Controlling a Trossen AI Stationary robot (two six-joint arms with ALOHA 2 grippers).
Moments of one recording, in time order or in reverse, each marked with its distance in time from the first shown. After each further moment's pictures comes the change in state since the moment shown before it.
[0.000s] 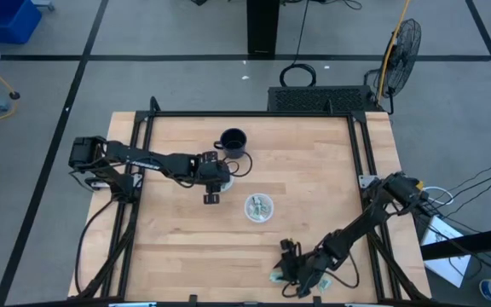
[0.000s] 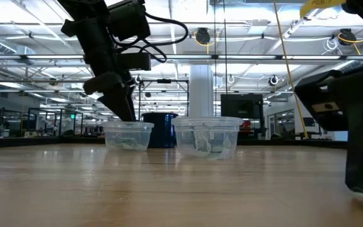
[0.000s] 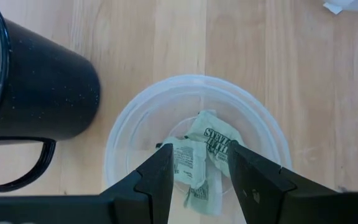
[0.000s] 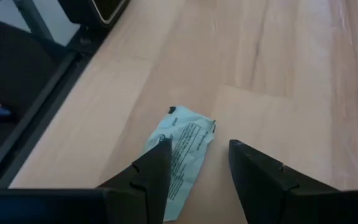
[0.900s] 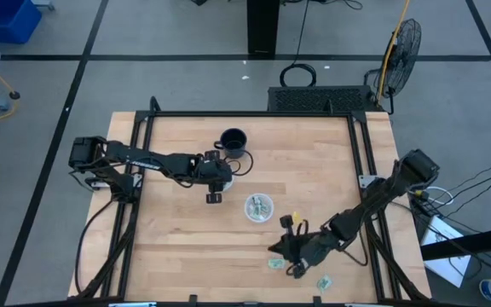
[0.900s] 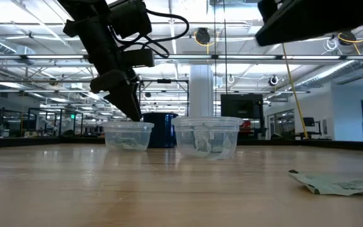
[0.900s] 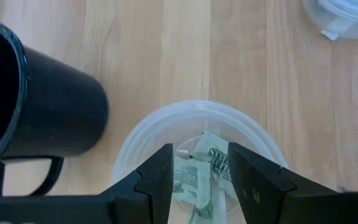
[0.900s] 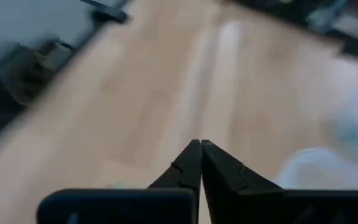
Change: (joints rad) left arm 0.000 0.000 0.000 0.059 -0.008 0.013; right arm -0.098 -0.301 -0.002 -0.133 0.163 -0.303
